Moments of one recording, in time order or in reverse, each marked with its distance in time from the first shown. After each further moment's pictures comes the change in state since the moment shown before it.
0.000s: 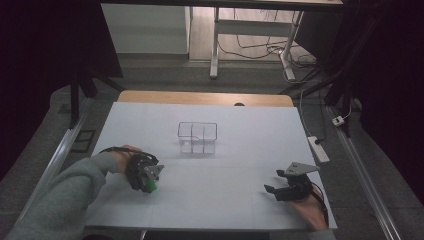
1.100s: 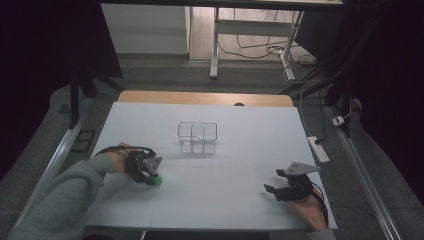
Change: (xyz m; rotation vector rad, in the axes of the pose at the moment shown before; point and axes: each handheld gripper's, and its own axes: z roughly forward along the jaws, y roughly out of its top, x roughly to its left) left arm 0.004 -0.010 -0.010 -0.080 0.053 -0.172; right arm 0.001 0.001 -0.001 -0.016 0.005 0.001
